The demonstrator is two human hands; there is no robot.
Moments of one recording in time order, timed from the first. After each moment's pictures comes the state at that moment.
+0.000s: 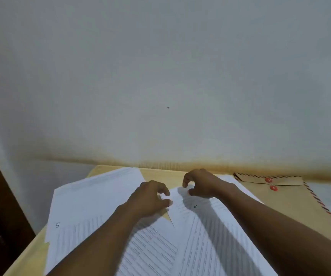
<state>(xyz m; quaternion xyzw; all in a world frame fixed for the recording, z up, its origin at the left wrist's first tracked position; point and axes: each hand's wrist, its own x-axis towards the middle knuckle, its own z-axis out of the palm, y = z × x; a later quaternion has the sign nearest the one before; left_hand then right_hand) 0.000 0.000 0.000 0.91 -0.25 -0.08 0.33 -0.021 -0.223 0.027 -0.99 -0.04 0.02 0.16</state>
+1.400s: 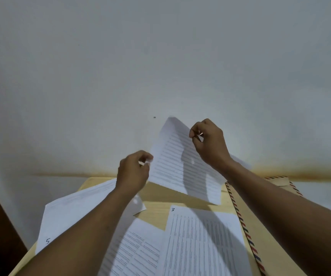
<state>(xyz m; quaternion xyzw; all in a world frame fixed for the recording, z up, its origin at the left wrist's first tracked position) 0.017 -0.021 0.073 0.84 -0.17 0.15 0.49 -0.034 -0.249 0.128 -0.85 -0.04 -0.44 0.28</state>
